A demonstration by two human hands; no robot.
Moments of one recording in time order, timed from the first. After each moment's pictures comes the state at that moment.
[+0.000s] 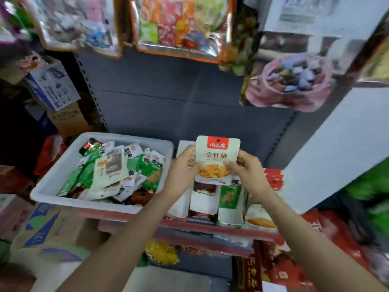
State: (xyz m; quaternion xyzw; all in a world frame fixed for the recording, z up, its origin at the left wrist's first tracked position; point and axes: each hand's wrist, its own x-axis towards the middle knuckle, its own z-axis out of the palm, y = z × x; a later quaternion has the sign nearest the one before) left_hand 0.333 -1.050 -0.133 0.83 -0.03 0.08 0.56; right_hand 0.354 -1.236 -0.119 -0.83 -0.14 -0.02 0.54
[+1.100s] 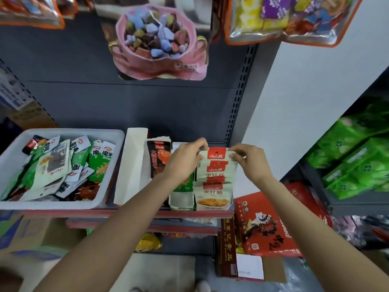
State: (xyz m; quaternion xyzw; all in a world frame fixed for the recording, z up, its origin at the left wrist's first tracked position) left_hand 0.362 -1.204 -0.140 0.94 -0.14 0.01 0.30; right_hand 0.360 -1.403 -0.140 -0.94 -0.07 -0.03 0.34
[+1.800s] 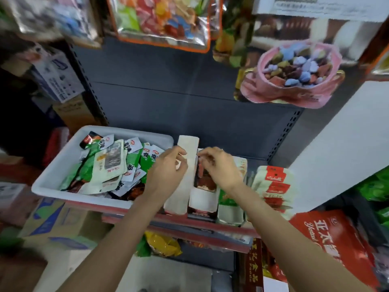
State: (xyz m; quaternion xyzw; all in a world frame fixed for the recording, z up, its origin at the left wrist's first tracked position) left_hand 0.320 -1.037 -0.123 0.93 0.03 0.14 0.34; right_hand 0.363 -1.191 -0.119 -0.90 -0.20 -0.01 0.38
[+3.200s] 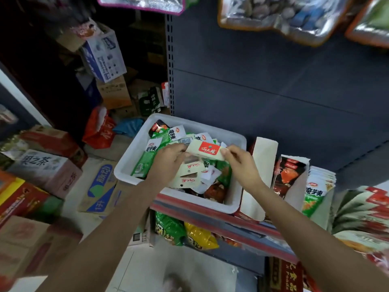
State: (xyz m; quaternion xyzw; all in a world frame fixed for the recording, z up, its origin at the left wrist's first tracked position) left_hand 0.303 -0.796 -0.163 0.93 0.03 0.14 0.34; right_hand 0.356 -0.999 -0.155 -0.84 -0.17 0.08 0.51
